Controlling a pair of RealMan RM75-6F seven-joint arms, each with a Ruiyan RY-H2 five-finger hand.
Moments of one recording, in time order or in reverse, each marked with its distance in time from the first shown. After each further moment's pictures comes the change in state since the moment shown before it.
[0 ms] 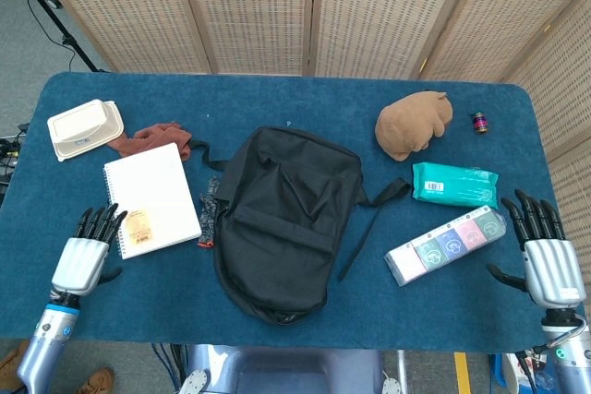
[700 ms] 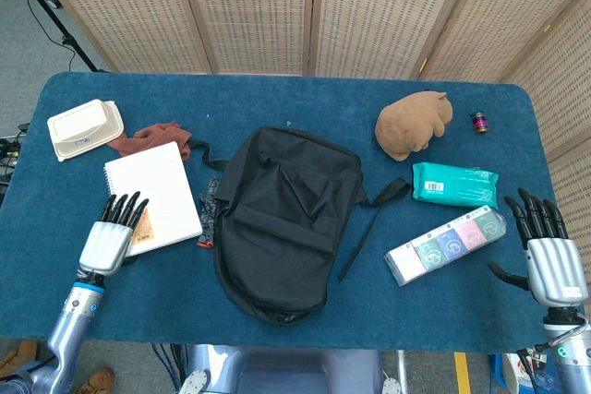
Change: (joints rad) left arm -0.099 -0.123 -0.030 0.148 -0.044 -0.080 0.031; right arm 0.001 0.002 0.005 0.003 0.015 -0.009 0.015
